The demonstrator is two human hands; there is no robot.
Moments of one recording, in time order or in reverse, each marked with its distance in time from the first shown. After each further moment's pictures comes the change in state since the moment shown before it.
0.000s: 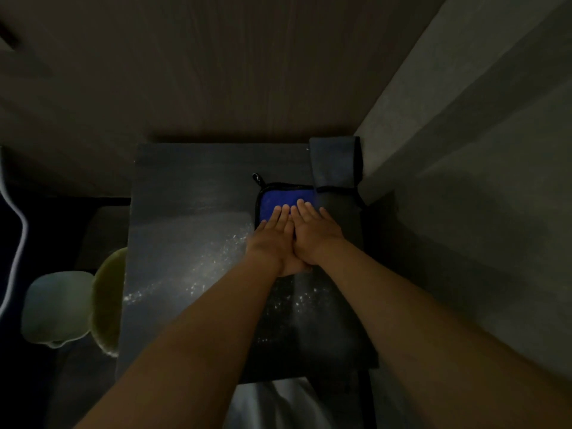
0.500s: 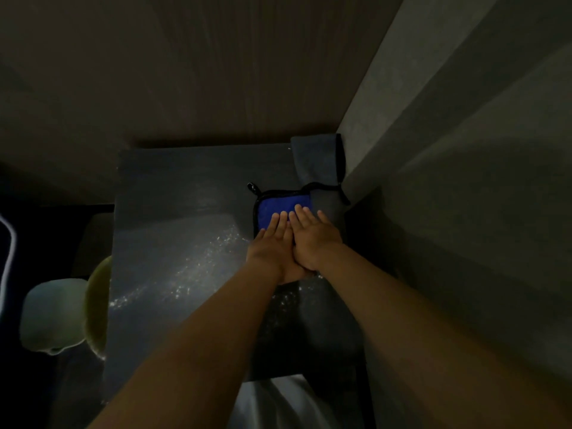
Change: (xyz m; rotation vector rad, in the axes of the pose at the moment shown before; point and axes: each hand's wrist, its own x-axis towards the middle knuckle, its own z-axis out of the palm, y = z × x) left_hand -0.001 0.035 0.008 0.005 -0.029 -0.009; right_hand -0.013 0.029 0.013 -0.066 -0.015 -0.005
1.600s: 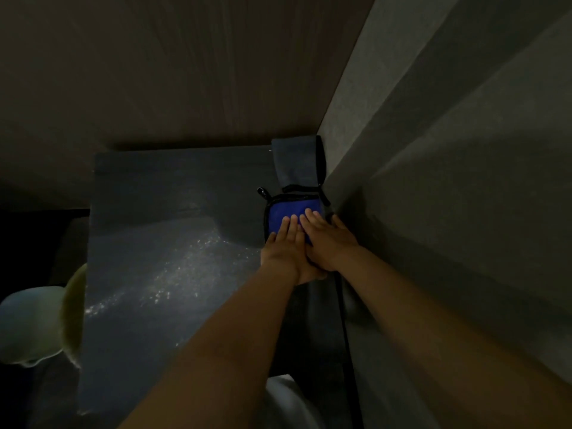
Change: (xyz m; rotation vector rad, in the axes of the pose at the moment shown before) left_hand 0.018 0.049 0.005 -0.017 -0.015 0.025; right_hand -0.015 0.056 0.014 0.128 -0.016 0.035
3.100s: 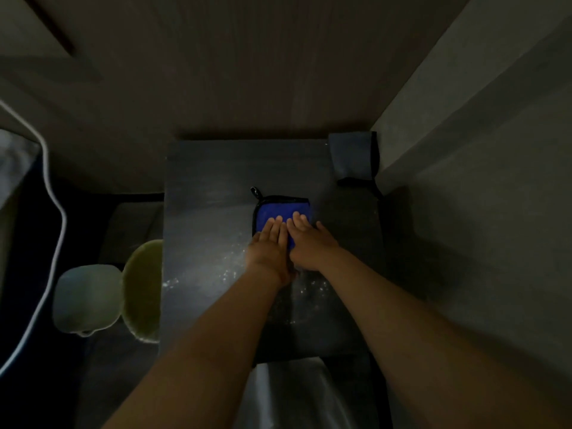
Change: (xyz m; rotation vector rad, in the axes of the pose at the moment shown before) left_hand -0.067 -0.126 0.012 0.179 0.044 -0.133; right_hand 0.002 -0.146 -0.009 0.136 -0.109 -0.072
